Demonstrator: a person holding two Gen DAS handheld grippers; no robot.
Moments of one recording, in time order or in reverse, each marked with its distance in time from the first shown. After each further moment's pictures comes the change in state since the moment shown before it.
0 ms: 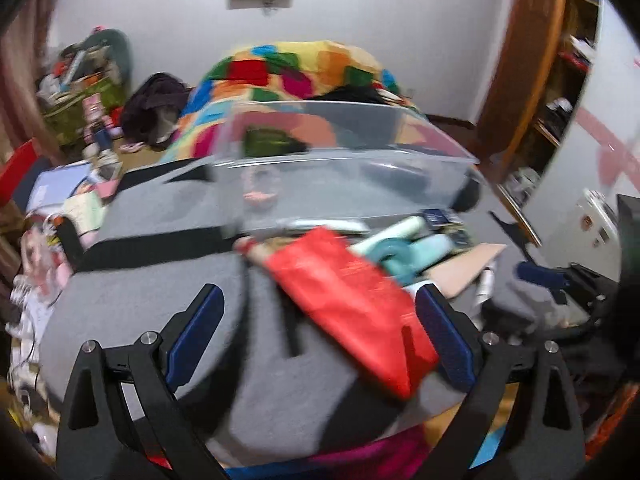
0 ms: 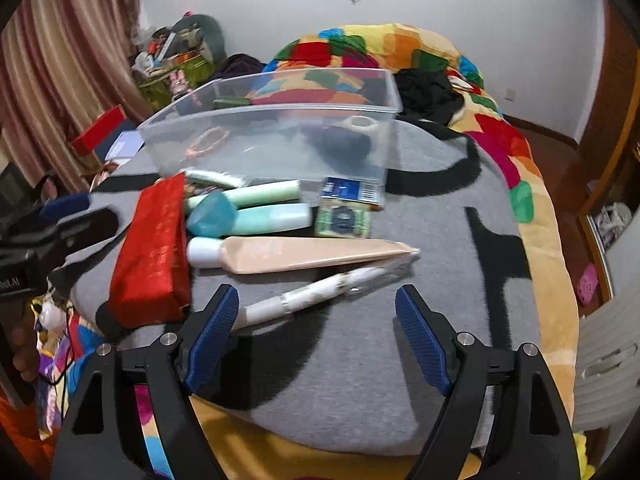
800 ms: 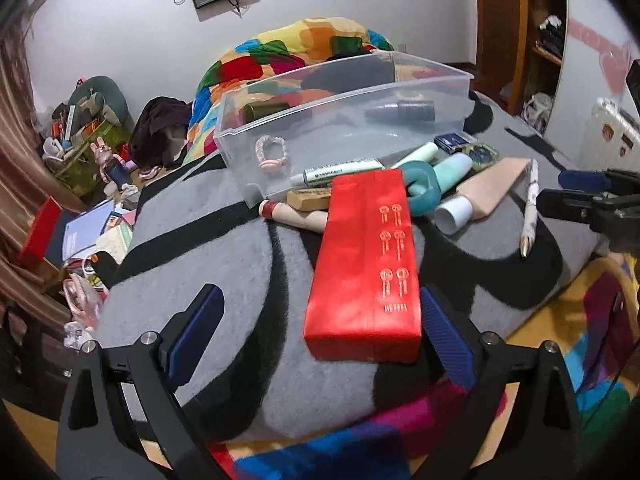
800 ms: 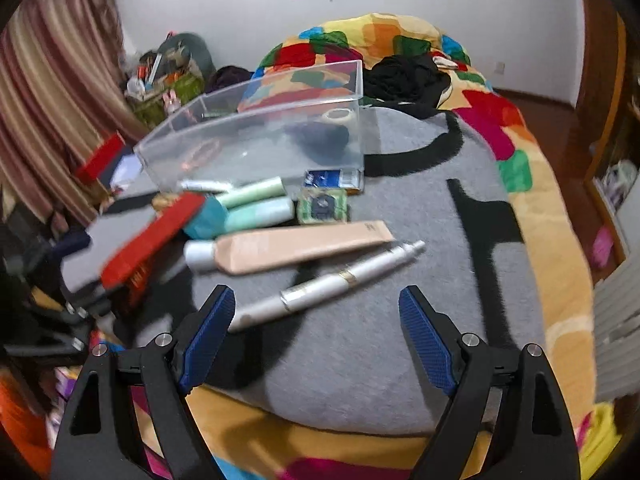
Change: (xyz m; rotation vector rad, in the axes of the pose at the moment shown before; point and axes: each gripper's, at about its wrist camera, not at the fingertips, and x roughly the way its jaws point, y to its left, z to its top) left arm 0.004 -0.003 -0.033 0.215 0.065 0.151; right arm -0.010 -0.024 -0.008 0.162 -0.001 0.062
